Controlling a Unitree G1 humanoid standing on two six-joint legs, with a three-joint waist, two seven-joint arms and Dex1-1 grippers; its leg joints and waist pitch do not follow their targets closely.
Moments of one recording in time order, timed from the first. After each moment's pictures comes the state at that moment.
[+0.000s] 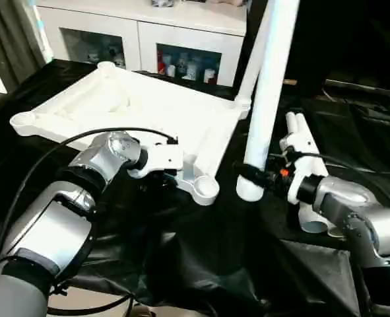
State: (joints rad) left arm -1.04 0.38 -0.56 1.18 0.33 -0.31 -1.06; right arm -0.33 -0.41 0.03 -0.10 0.43 0.64 0.66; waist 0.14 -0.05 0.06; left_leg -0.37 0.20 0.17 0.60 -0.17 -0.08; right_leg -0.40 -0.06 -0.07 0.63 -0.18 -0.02
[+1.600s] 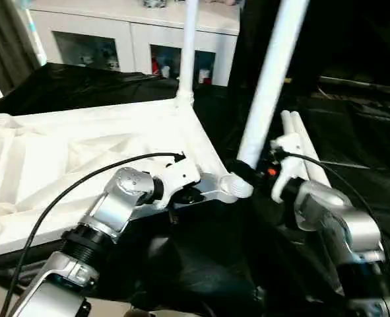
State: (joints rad) left arm -0.56 0.32 -0.35 0.36 0.16 0.32 -1.02; right arm -0.39 -0.28 0.04 0.09 0.39 0.54 0.59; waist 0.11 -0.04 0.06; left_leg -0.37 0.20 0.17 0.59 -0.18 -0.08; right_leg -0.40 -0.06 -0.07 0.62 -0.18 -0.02
